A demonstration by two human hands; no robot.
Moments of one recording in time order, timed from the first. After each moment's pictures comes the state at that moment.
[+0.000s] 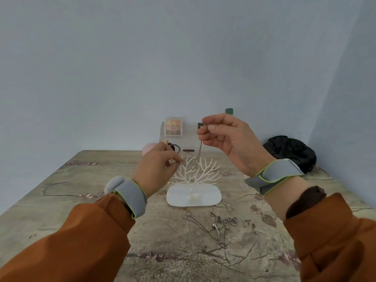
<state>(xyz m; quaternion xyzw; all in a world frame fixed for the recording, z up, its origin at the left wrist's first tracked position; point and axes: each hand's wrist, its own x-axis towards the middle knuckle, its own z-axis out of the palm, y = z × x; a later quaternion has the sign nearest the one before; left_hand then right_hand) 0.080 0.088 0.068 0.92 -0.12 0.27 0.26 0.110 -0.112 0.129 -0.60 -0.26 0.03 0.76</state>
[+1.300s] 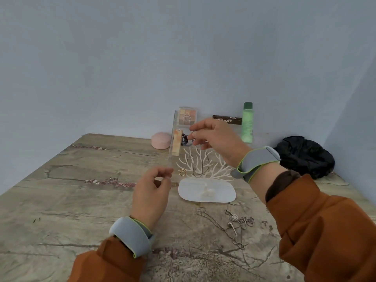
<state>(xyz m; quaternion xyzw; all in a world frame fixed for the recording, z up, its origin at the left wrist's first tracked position) 0.045 0.104 -0.003 0.78 0.09 0.27 0.55 0.144 -0.034 0.105 -0.79 -0.21 0.03 0.57</state>
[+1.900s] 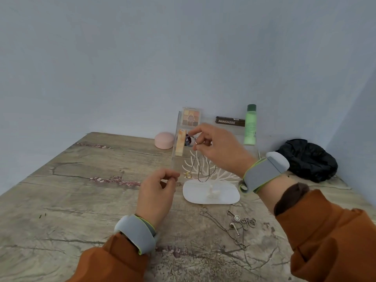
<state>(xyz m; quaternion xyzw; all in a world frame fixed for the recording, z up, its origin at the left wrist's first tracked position) 0.044 0.103 -0.004 0.80 0.09 0.25 0.54 0.132 -0.038 0.095 -0.87 -0.34 -0.09 0.34</state>
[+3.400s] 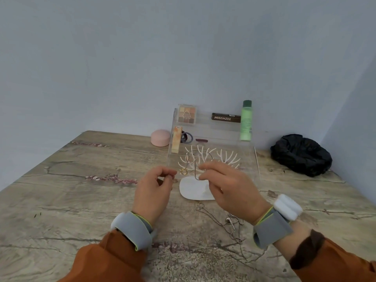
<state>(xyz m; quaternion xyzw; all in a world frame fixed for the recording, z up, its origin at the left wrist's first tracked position) 0.047 0.103 -0.008 0.81 0.09 0.24 0.53 0.090 -0.089 0.022 -0.81 -0.47 -0.30 0.18</state>
